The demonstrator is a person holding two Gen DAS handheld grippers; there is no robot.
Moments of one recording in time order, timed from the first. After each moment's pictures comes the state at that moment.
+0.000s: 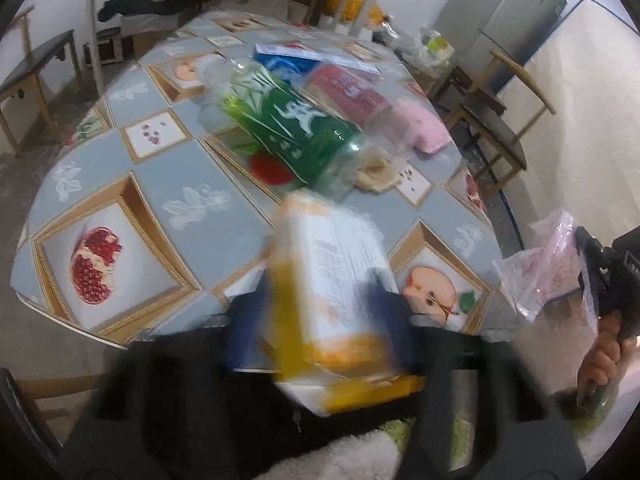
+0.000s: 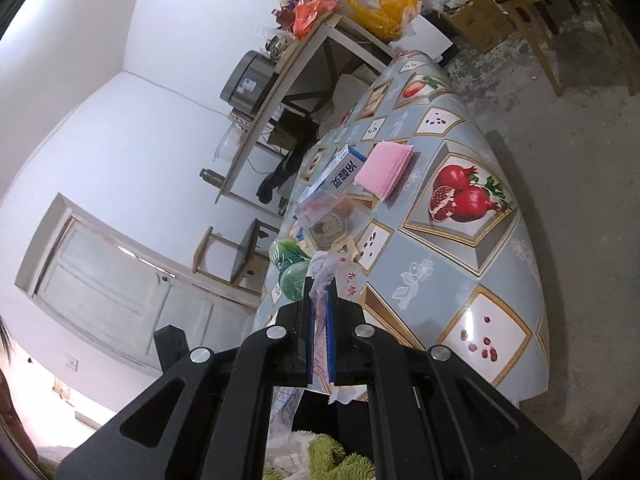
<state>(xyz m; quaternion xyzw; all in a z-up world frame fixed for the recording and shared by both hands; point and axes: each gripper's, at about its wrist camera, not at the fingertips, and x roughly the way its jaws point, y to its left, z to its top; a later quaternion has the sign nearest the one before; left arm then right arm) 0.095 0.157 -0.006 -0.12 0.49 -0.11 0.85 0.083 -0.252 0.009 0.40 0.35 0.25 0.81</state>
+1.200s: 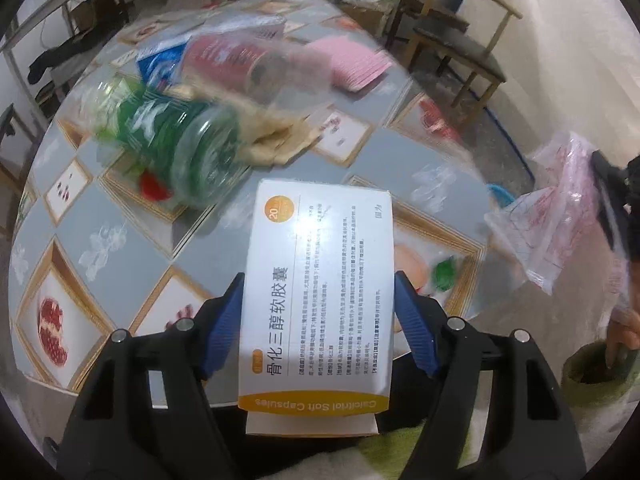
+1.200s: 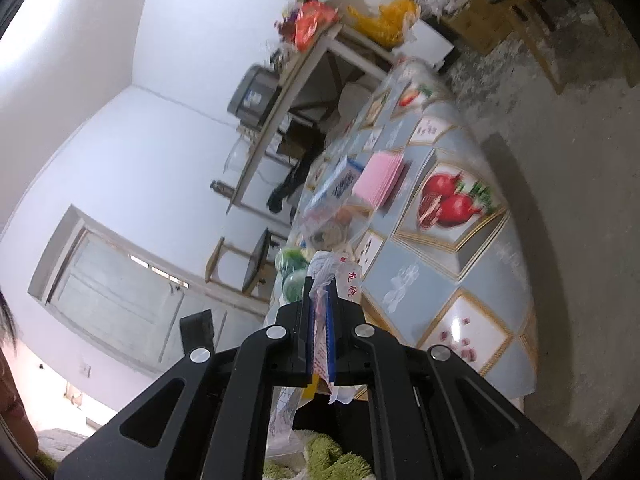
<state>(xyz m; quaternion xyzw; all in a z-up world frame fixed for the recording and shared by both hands) 0.125 0.052 -0.011 0.01 0.53 -0.18 0.83 0.069 -0.286 0.002 0.43 0.33 0.25 0.81</state>
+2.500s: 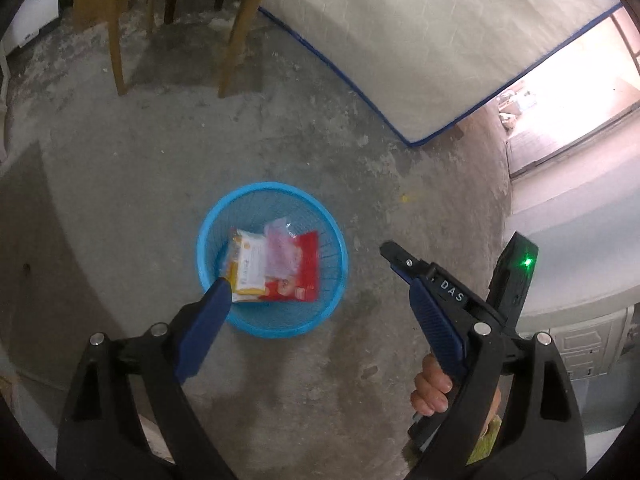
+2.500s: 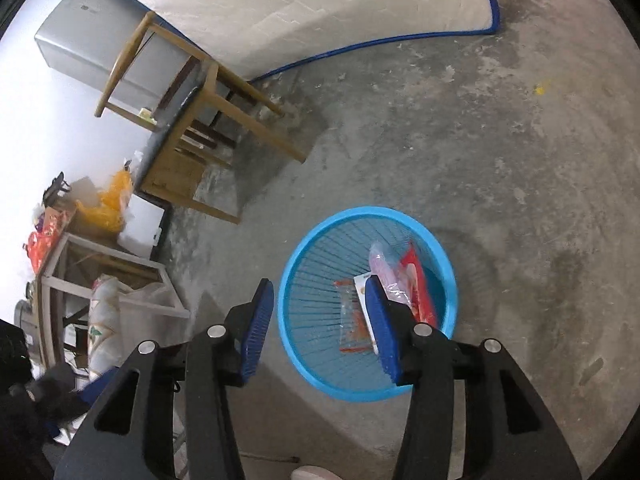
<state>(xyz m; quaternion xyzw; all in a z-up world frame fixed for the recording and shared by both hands) 0.208 -0.425 -0.076 0.04 0.58 -0.46 0.67 -0.001 -0.634 -0.180 0.50 0.31 -0.28 0.76</state>
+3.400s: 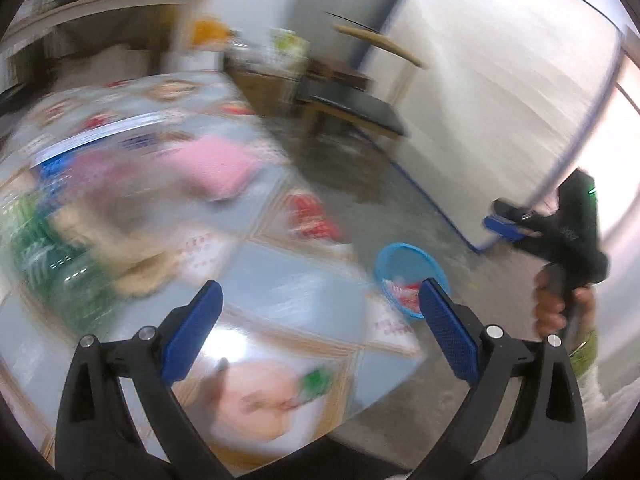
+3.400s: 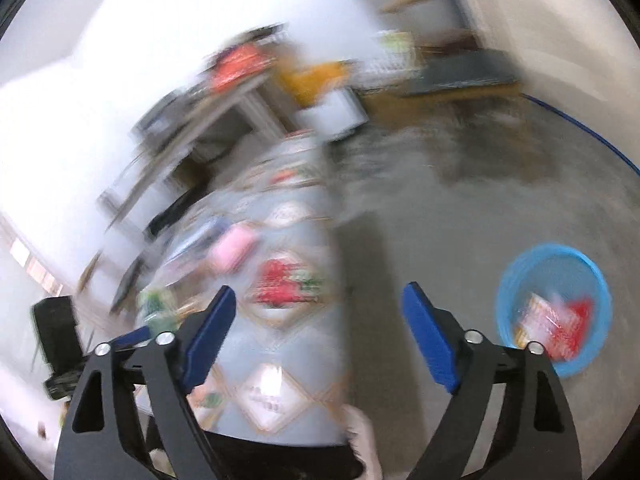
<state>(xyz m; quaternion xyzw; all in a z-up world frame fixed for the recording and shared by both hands) 0.140 0.023 0.025 -0.05 0.41 -0.30 0.86 0.082 -0.347 0.029 0.26 0.33 0.08 0.90</state>
